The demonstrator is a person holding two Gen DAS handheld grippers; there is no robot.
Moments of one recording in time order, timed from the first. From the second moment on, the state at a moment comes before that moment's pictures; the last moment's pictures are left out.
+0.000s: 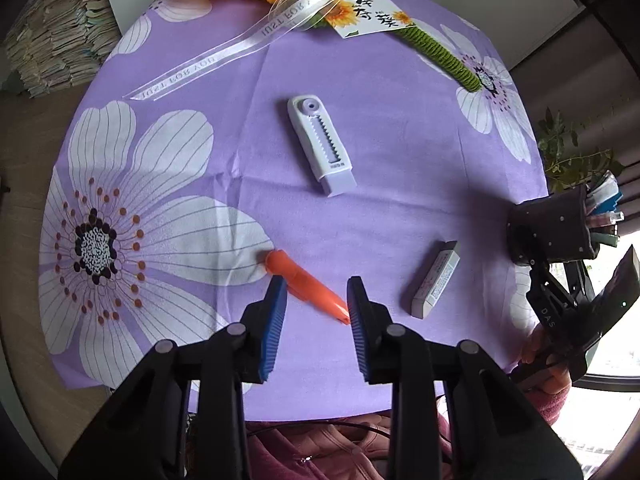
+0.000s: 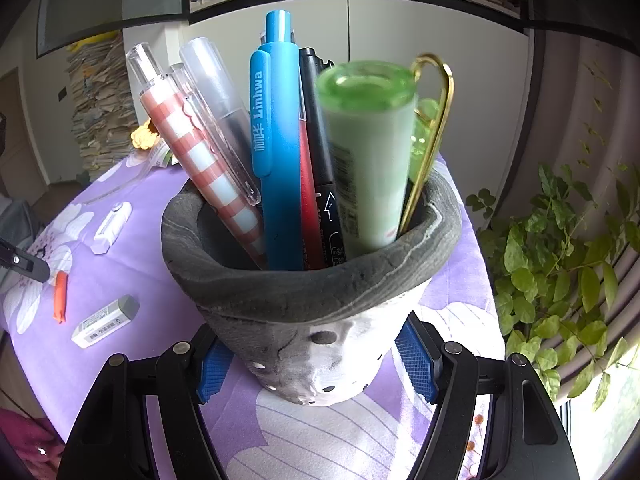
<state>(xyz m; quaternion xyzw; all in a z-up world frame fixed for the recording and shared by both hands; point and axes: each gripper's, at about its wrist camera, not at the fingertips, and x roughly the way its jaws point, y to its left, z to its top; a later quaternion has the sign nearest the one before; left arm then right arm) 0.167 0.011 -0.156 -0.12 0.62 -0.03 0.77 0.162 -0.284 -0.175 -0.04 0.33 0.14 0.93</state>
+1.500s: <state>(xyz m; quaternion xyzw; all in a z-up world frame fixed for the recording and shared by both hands) 0.182 -0.171 0.002 -0.02 0.36 -0.30 0.88 0.163 -0.286 -0.175 -0.04 0.33 0.14 0.93</state>
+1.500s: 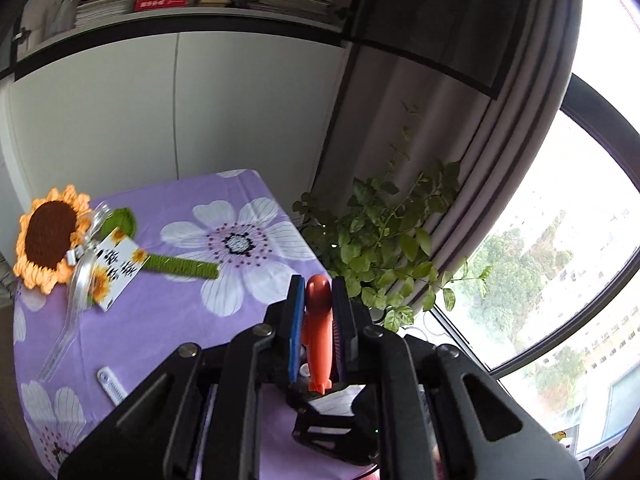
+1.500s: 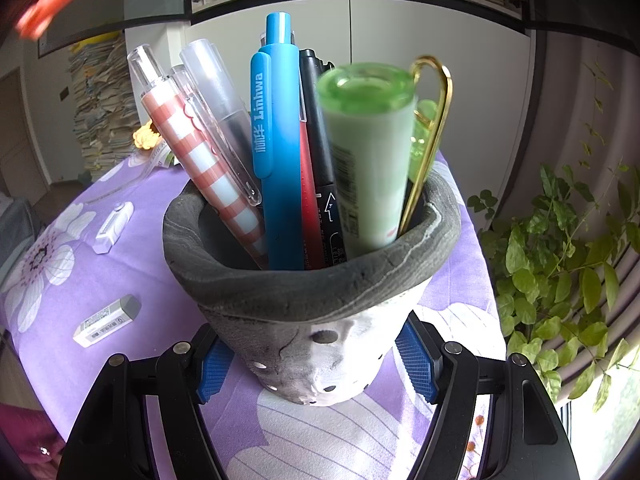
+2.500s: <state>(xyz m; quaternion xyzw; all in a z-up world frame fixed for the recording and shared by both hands) 0.190 -0.201 -0.044 0.04 0.38 -0.33 0.86 0.164 -0.289 -0.176 -0.04 0.33 0.15 0.93</state>
